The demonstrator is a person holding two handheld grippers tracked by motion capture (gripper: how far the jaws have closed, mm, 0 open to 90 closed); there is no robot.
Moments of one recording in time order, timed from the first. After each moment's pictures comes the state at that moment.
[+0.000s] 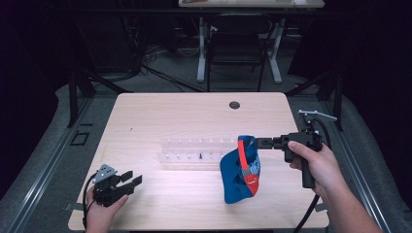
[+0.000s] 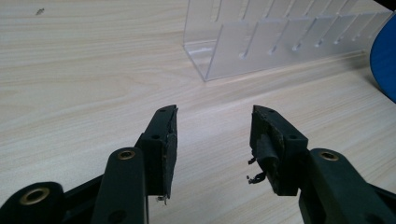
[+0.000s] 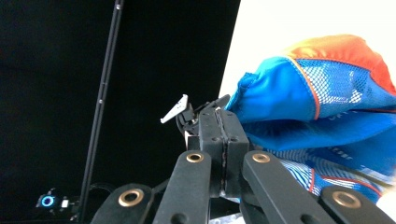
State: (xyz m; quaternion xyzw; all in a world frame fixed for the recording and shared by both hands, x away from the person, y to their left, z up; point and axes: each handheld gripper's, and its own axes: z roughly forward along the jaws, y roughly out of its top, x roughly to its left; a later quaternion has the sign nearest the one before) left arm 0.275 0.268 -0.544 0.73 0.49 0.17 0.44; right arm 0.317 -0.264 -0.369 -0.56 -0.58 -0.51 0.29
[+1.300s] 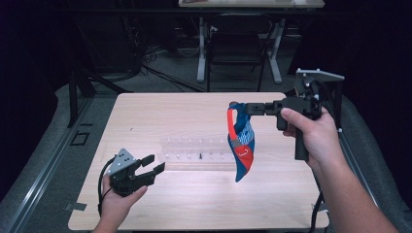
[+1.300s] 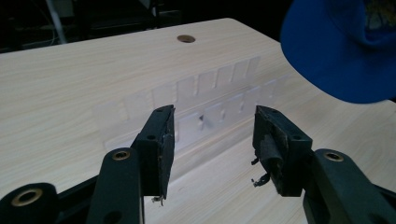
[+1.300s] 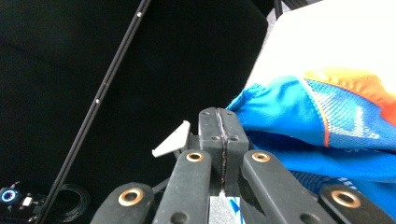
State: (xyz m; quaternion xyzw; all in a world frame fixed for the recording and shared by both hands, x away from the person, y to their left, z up) left arm 0.275 0.192 -0.467 0.75 0.38 0.19 0.51; right arm 0.328 -0.224 -0.270 -0.51 -0.63 -0.55 0.20
